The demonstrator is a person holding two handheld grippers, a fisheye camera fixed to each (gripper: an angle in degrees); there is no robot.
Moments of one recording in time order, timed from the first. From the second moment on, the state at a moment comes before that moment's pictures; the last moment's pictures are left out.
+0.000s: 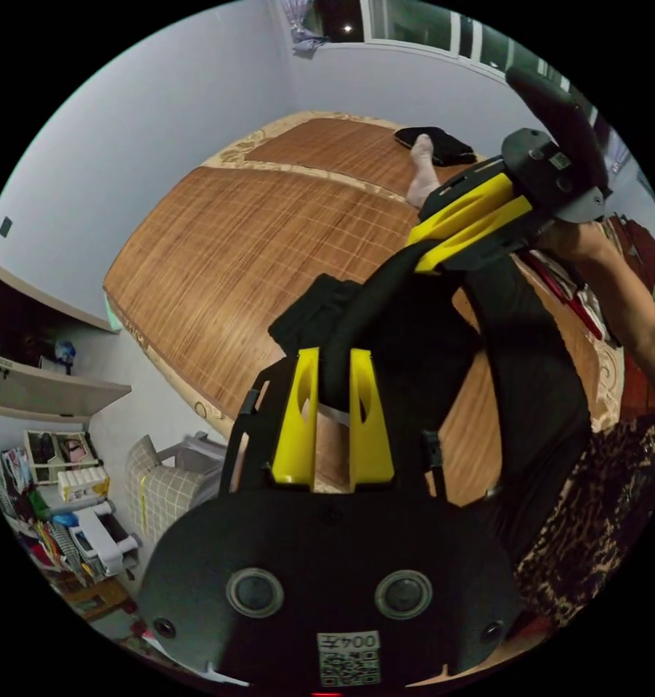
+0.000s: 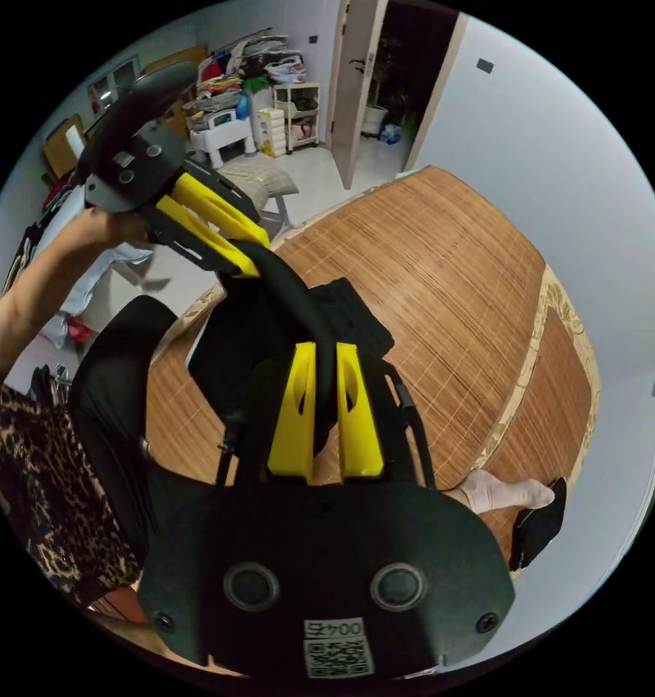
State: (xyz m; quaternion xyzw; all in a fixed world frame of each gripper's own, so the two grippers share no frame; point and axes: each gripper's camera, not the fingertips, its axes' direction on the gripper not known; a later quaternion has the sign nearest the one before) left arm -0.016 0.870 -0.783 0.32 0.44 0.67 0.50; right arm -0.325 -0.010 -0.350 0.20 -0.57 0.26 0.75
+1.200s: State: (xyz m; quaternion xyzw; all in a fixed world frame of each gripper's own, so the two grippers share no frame) left arm 0.141 0.877 -0.612 0.31 0.61 0.49 0.54; right arm -0.580 0.027 -0.231 0.21 -0.59 0.46 0.64
